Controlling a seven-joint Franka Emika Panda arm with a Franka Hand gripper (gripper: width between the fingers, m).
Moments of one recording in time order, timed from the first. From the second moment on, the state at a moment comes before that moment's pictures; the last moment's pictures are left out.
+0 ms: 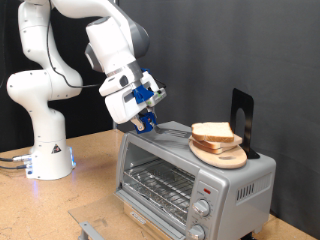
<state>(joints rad) -0.03 -0.41 0.25 -2.66 0.65 2.60 0.07</state>
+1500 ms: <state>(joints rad) -0.02 -0.41 0.23 -2.64 0.76 2.61 -0.02</state>
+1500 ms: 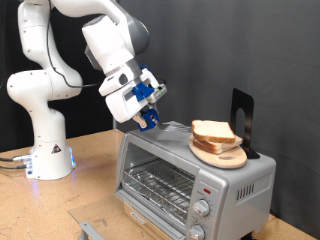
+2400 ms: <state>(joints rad) -0.01 -0.38 0.25 -2.64 0.76 2.72 -0.02</state>
